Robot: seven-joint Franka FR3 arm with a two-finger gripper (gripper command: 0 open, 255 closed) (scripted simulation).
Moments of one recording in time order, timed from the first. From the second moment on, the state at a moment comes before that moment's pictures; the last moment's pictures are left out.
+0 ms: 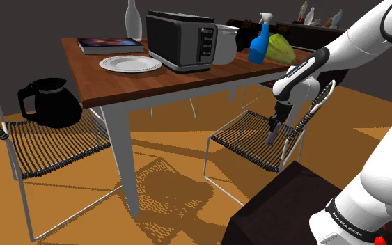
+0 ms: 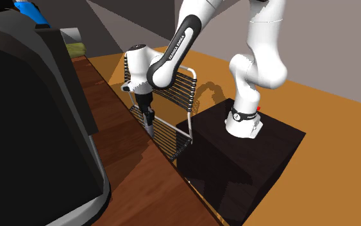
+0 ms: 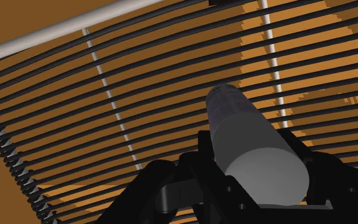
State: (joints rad) arm -0.15 0.12 -0.42 -2.44 0.07 2.55 -0.53
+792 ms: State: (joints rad) arm -0.14 -0.01 -0.43 -2.41 -0.03 2.40 -0.47
